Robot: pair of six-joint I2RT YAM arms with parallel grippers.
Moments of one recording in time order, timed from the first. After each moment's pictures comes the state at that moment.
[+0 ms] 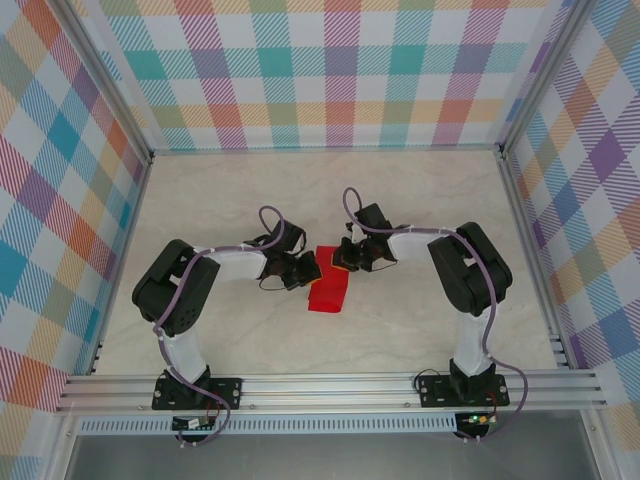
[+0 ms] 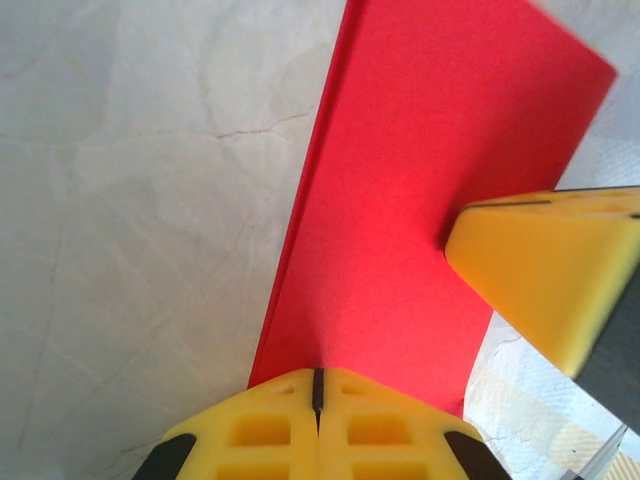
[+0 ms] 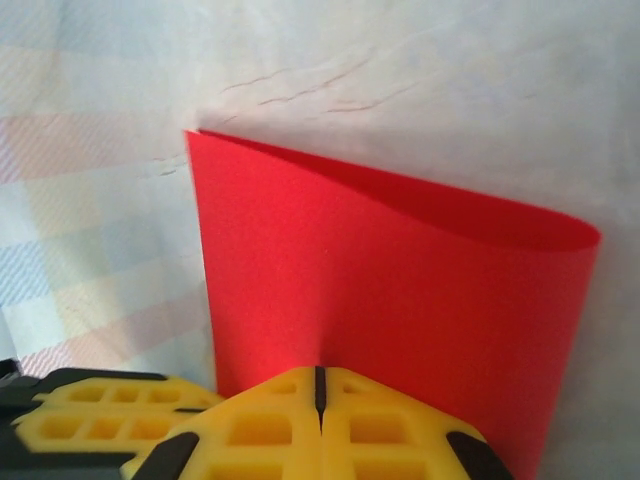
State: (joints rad) left arm -0.58 1.82 0.92 -0.15 0.40 -0.91; right arm 0.52 1.95 1.07 -0.15 -0.55 0.73
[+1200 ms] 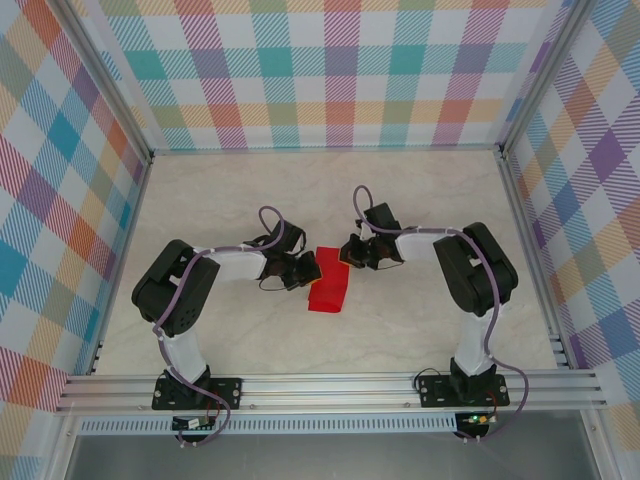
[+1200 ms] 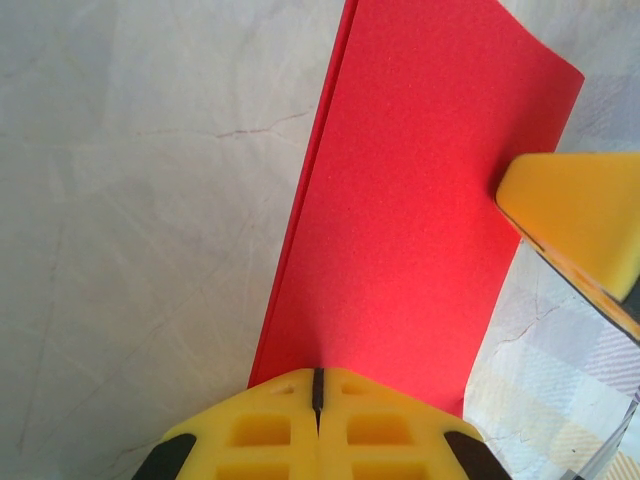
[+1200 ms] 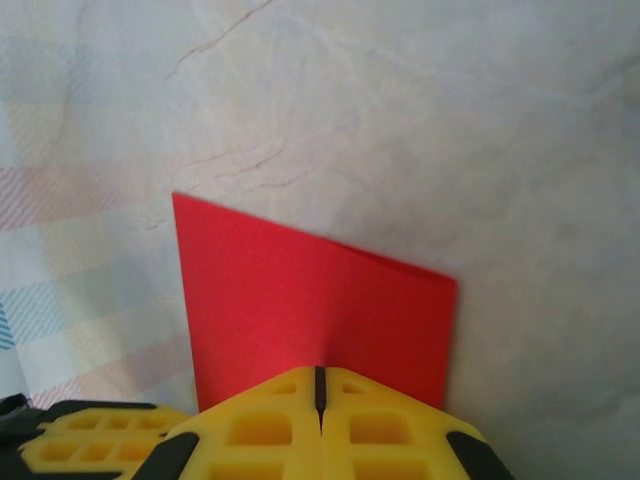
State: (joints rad) left arm -0.58 1.82 0.91 -0.14 0.40 -0.91; right arm 0.48 1.93 1.02 -0.08 -0.53 0.76
